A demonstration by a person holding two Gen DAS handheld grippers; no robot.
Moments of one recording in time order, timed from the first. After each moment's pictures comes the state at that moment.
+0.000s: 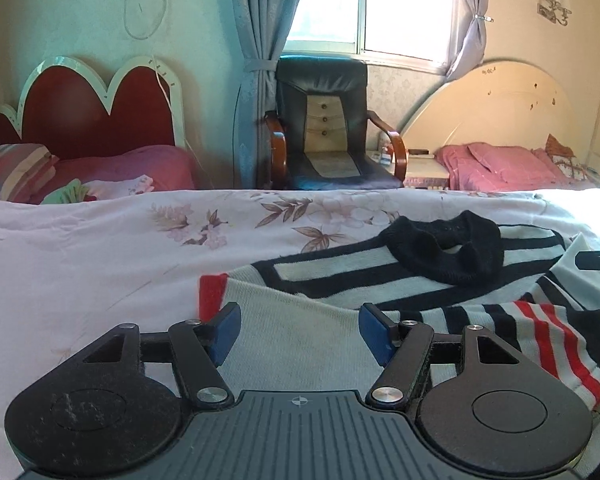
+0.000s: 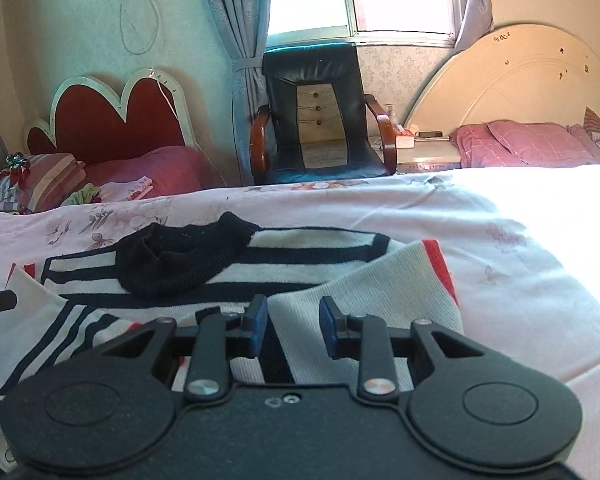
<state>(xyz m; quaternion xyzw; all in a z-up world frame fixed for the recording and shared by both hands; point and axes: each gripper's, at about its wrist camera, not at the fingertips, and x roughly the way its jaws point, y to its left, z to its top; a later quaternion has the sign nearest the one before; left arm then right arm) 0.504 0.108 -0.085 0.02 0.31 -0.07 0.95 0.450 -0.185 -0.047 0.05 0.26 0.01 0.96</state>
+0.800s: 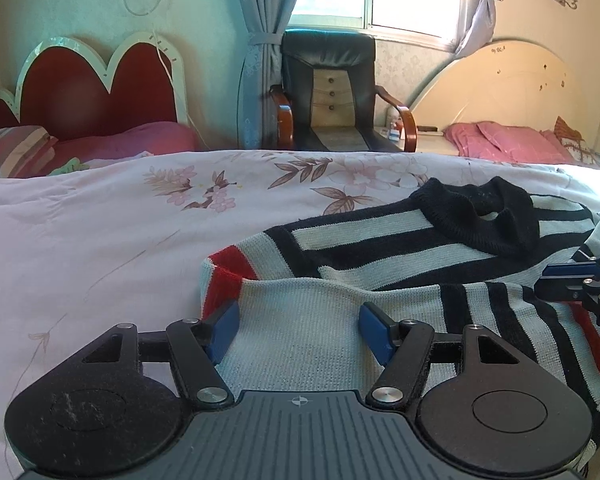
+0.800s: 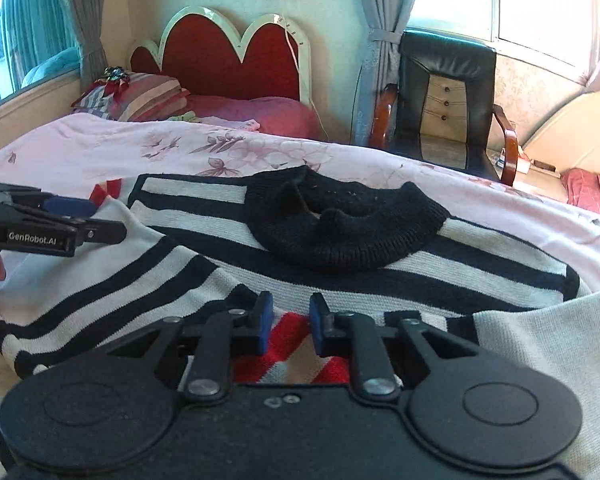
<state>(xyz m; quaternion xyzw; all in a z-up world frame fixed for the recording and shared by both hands) 0.522 0.114 -0.122 0.03 0.34 -0.07 0.94 0.479 -0.091 -0.079 -0.06 0.29 0.16 0.94</state>
